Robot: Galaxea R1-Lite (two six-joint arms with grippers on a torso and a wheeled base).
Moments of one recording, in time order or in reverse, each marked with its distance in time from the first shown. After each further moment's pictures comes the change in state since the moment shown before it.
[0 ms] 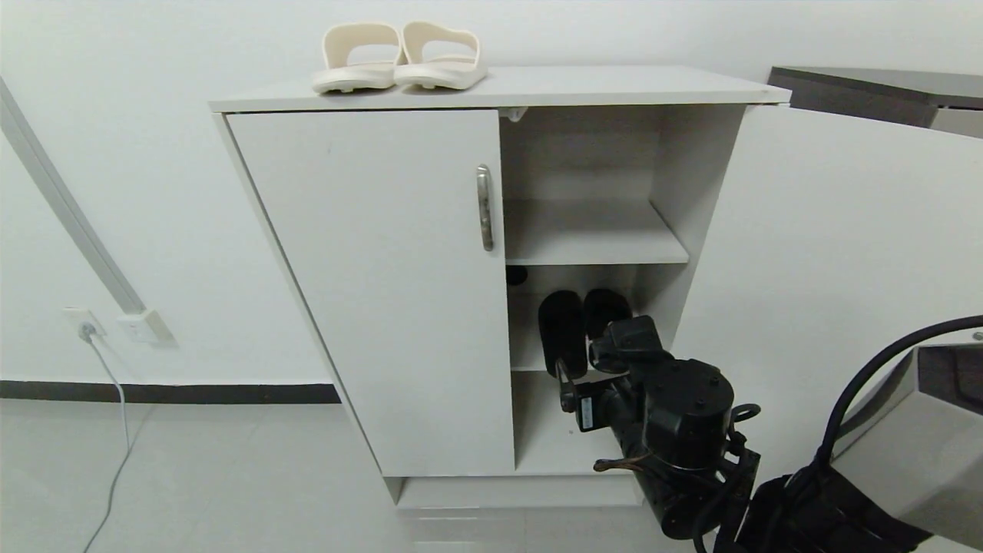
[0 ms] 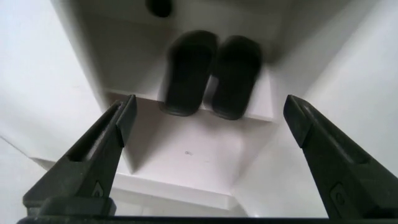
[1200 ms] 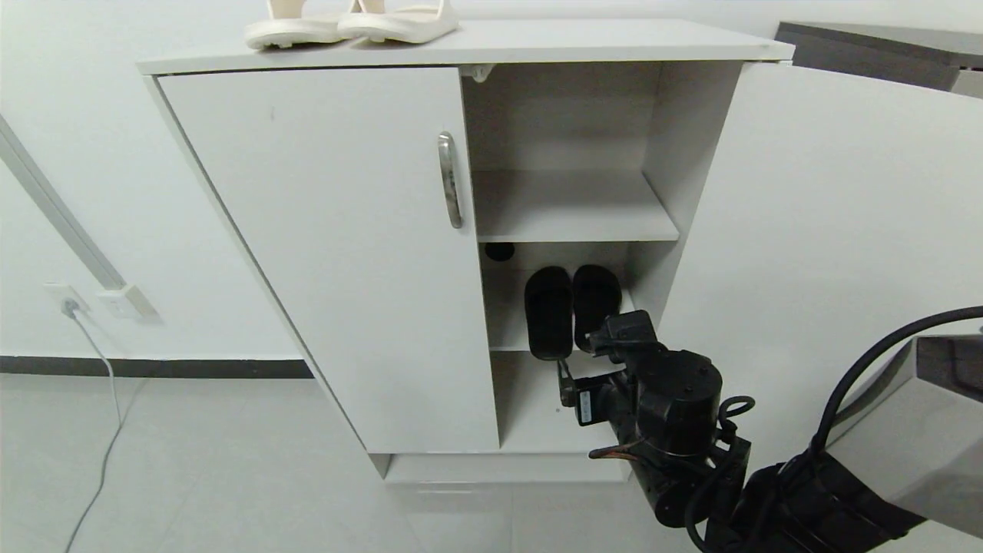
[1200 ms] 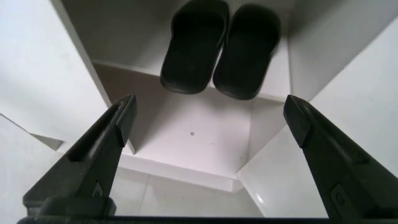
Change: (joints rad) left arm 0.000 0.000 0.000 0.000 -0.001 0.004; right arm 0.004 0.004 -0.041 0.061 -0.003 0.007
